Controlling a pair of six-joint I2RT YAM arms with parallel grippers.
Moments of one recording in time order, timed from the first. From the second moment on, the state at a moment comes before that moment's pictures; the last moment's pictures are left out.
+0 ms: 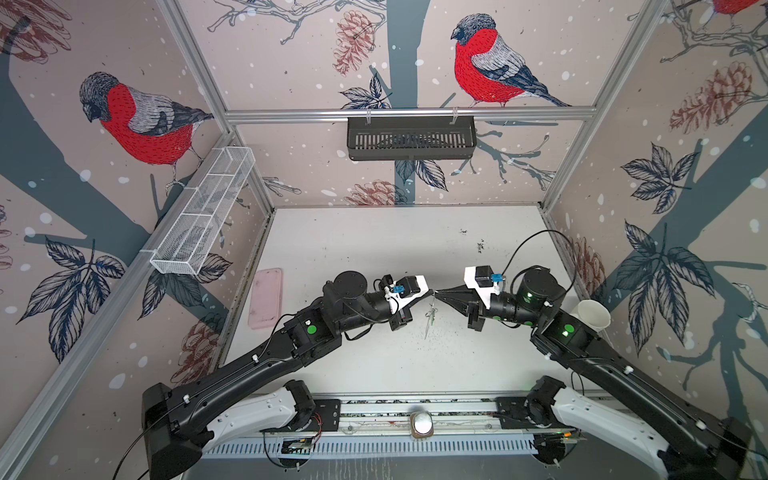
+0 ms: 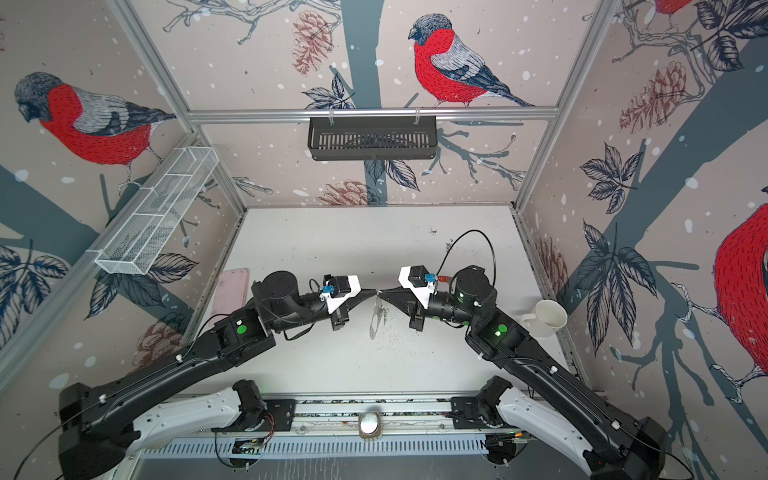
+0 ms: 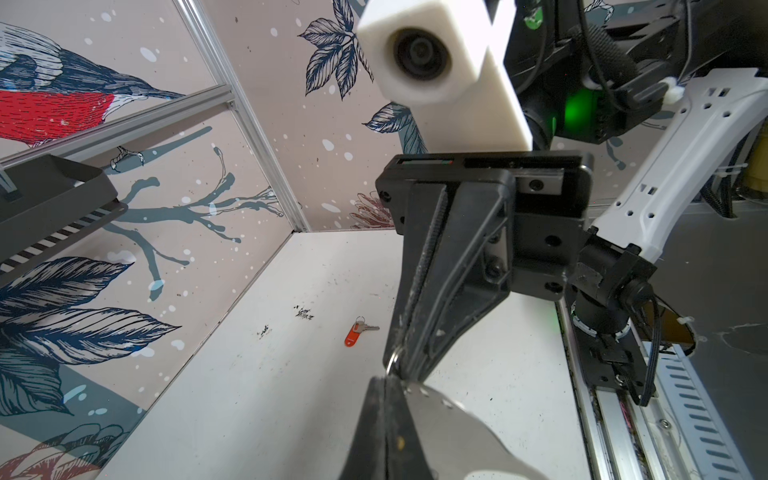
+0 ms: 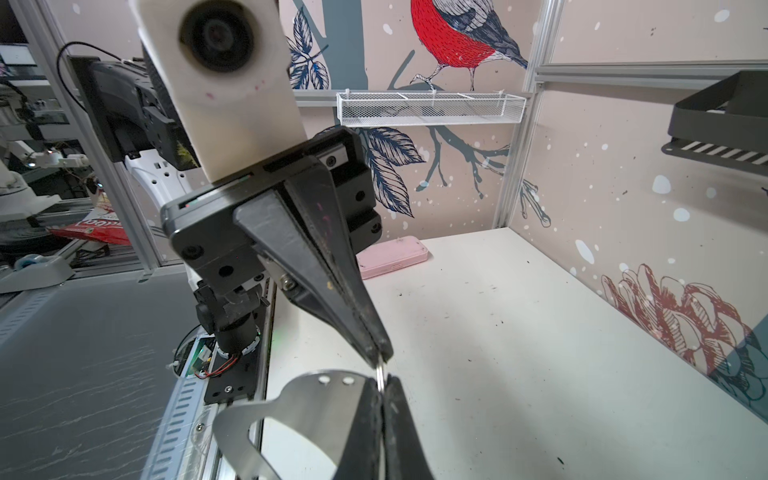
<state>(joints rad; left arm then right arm) -0.95 0.96 0.88 -0.05 0.29 0.32 0.71 0.81 0.73 0.03 -0.67 -0.06</state>
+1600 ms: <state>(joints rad) -0.94 0.89 0.81 0.05 0.37 0.32 0.69 0.88 0.73 0.23 -0.83 0.06</state>
